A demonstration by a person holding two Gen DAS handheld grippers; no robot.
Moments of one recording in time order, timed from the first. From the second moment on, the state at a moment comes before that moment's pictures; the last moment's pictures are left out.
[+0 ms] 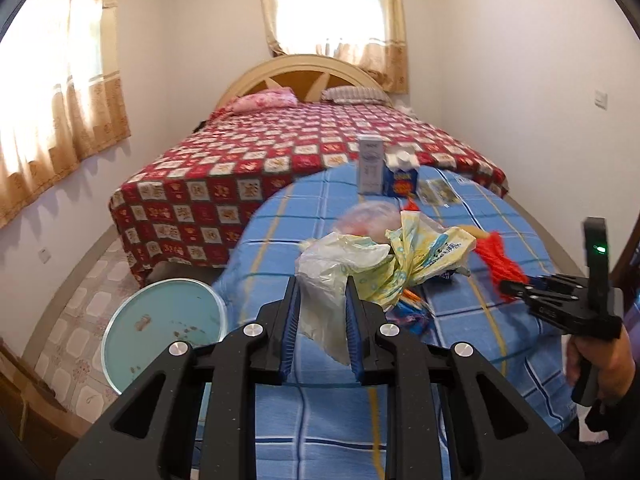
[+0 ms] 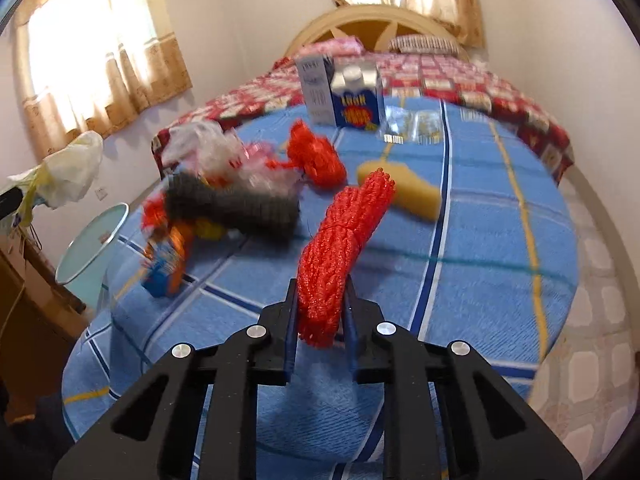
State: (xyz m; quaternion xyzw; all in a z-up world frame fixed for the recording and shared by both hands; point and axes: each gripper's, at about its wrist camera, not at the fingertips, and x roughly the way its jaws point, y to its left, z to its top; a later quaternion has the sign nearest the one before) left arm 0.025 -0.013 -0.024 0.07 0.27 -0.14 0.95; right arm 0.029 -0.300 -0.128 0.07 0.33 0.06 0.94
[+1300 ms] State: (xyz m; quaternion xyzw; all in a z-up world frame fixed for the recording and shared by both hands) left arm 0.092 0.166 -0.091 0.08 0.33 0.14 0.93; right arm 0.143 -0.049 -0.084 -0.12 0.25 0.31 0.91
